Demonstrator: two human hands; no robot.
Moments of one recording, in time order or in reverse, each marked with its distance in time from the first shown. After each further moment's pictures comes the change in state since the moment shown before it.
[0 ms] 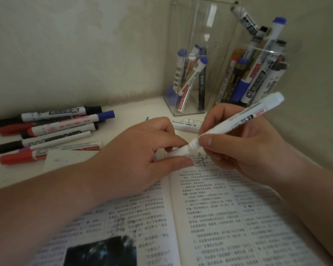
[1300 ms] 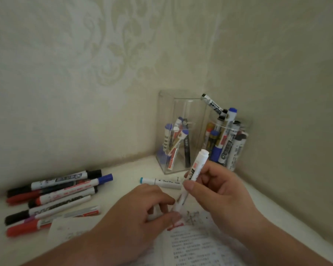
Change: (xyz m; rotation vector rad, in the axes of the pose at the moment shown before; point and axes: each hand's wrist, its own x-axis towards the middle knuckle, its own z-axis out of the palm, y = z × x) left_hand 0.005 -0.006 0.002 -0.013 0.010 -0.116; right_hand 0.003 -0.016 0.020 -0.031 0.299 -0.119
